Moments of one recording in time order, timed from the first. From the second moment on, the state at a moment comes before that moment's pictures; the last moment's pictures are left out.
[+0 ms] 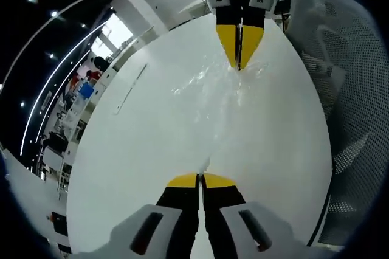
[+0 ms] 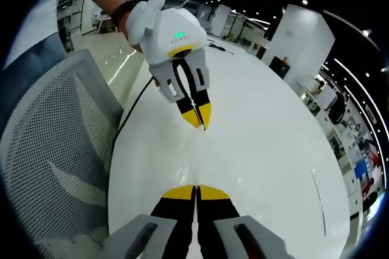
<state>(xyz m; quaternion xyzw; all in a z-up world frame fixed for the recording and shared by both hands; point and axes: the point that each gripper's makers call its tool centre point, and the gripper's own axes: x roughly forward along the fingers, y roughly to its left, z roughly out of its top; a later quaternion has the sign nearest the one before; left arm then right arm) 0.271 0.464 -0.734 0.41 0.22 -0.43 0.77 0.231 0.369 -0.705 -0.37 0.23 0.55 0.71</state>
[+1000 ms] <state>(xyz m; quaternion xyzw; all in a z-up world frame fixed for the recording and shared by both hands) 0.261 0.457 -0.714 0.38 0.22 -0.42 0.80 0.268 0.352 -0.728 -0.37 0.28 0.50 0.74</state>
